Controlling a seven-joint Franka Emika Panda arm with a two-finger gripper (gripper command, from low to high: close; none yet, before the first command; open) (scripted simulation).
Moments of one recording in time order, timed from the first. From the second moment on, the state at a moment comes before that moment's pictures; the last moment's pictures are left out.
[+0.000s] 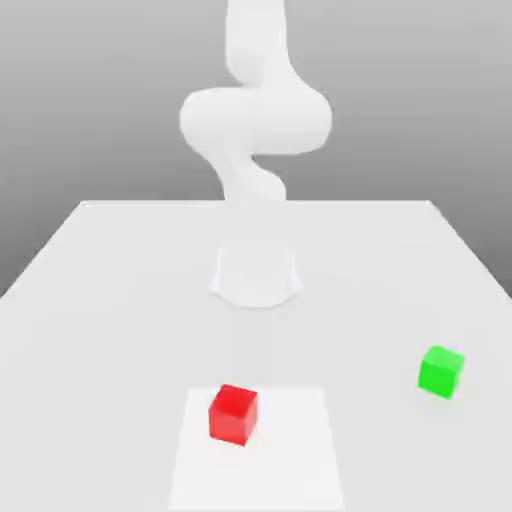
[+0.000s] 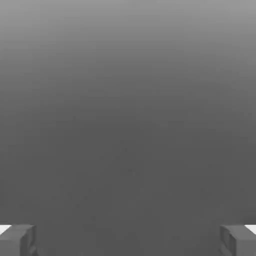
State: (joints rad) arm 0.01 -0.72 -0.02 -2.35 0.03 2.35 0.81
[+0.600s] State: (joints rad) arm -0.02 -0.05 -0.05 -2.76 0.04 2.76 1.01
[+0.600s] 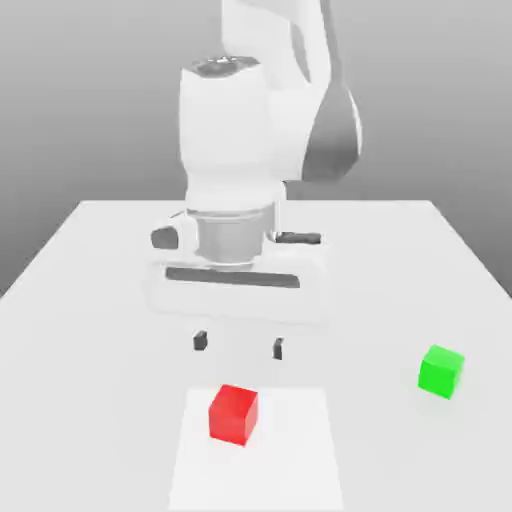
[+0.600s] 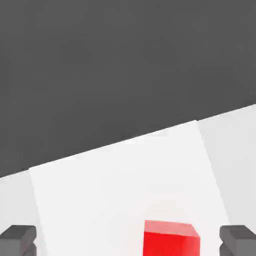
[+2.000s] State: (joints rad) arm 0.35 -0.07 0.26 -2.76 0.05 2.69 1.58
